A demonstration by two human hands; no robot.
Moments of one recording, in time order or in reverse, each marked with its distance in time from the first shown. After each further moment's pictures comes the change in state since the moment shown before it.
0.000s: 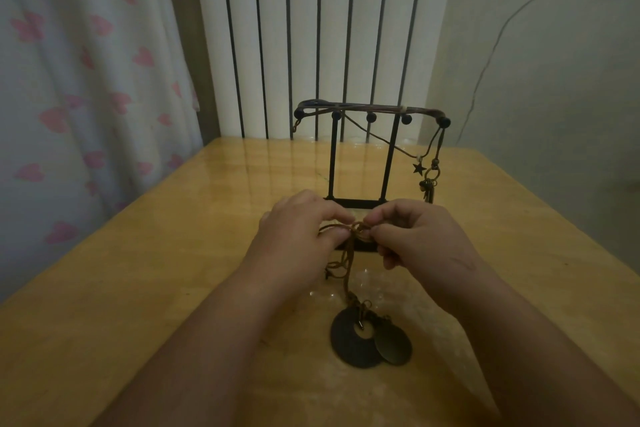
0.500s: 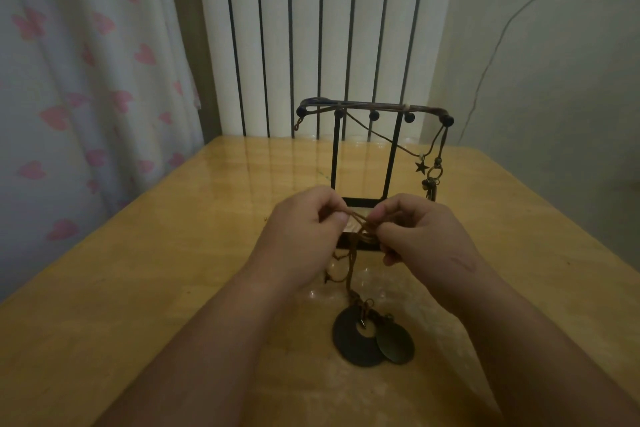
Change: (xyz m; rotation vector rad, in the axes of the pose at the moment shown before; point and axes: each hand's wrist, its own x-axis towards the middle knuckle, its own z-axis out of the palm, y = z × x) left_hand -0.003 0.007 0.000 -0.285 0.086 -0.009; right_hand 0.000 0.001 0.002 -0.053 0.029 -0.025
